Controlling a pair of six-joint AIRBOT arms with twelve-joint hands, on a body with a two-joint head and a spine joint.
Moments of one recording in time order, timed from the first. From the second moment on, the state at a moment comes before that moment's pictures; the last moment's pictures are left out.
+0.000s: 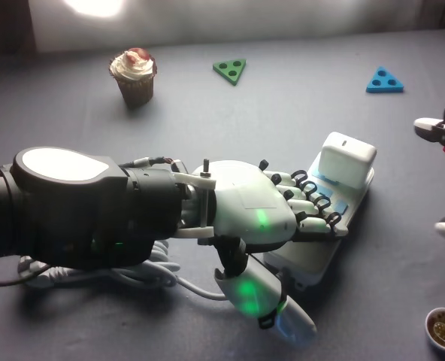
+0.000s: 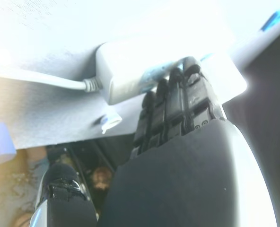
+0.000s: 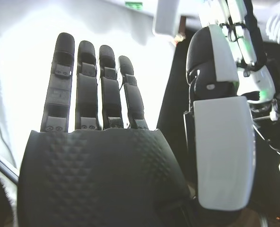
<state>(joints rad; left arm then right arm) 0.56 -1.27 1.09 1.43 -0.15 -0.23 -0.75 -0.78 0.77 0.53 0.94 -1.11</state>
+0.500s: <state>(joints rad) 0.57 -1.28 1.09 1.44 -0.16 -0.23 -0.59 -0.89 0.79 0.78 0.93 -1.23</state>
